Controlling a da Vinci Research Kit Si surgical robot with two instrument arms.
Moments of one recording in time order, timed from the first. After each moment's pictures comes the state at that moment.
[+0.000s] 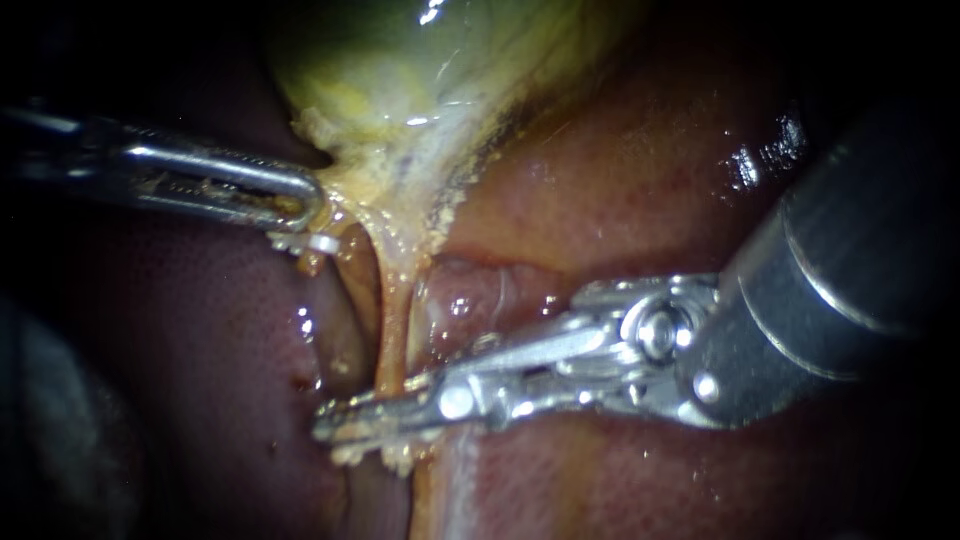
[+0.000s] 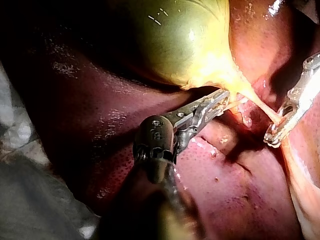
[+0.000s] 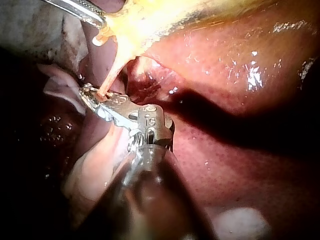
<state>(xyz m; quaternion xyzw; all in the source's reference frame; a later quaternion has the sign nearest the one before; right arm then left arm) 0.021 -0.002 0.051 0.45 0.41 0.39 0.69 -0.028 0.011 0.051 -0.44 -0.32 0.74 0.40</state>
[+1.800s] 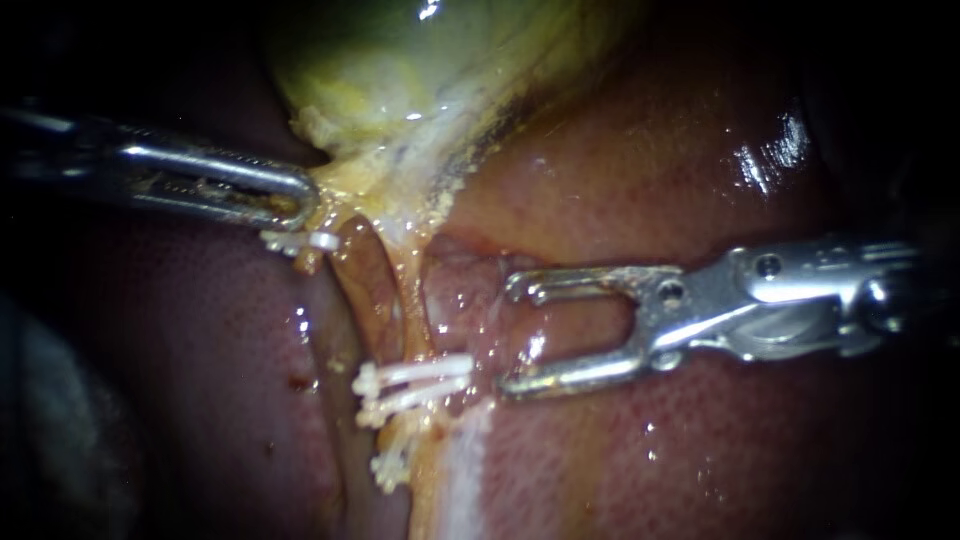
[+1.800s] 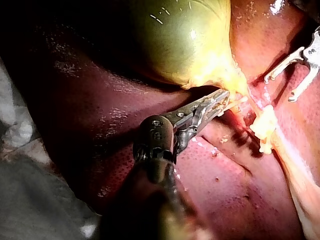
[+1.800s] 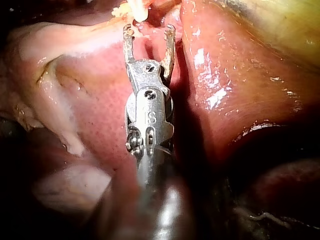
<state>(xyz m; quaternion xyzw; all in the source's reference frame) 0.008 0.000 0.054 0.24 0.56 0.16 0.78 -0.028 0.011 0.051 -0.44 -0.32 0.74 0.40</state>
